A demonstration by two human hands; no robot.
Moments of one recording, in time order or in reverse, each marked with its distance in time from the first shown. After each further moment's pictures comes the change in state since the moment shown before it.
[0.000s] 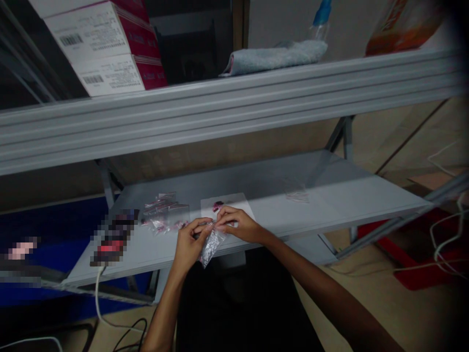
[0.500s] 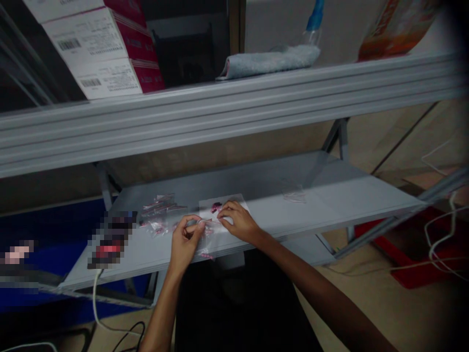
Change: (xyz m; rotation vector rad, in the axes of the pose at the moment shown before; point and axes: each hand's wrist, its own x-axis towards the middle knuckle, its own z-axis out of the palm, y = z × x) left_hand 0.000 0.004 -0.002 -0.149 0.092 -0.022; right_hand 0.000 0.012 0.004 -0.564 0.127 0.070
